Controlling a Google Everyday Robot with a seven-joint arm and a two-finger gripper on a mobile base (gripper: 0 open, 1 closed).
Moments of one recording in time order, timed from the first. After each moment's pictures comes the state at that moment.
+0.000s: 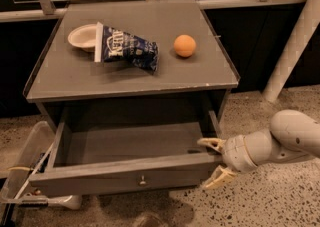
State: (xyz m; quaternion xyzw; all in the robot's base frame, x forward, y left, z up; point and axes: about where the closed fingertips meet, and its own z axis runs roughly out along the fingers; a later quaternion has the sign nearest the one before) arm 0.437 -0.150 0.629 -0.65 0.65 0.24 0.31
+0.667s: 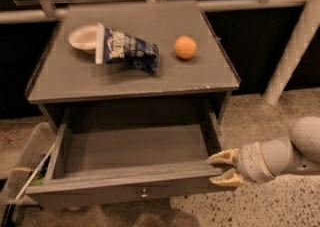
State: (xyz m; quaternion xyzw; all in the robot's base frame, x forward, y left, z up) arm 0.407 -0.169 0.649 -0.65 0.66 0.22 0.30
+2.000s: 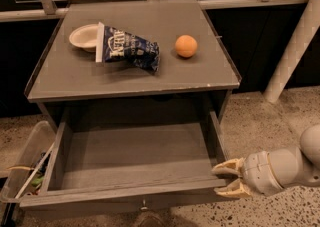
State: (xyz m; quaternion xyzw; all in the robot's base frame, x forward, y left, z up) arm 0.370 -0.179 0.655 -0.64 0.67 0.22 0.29
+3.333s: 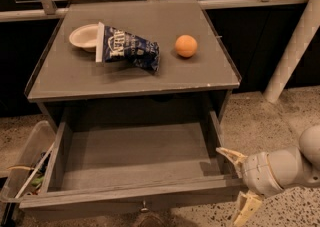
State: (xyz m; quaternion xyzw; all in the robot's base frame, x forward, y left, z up) arm 0.370 -0.179 0.655 -0.64 0.67 0.22 0.29
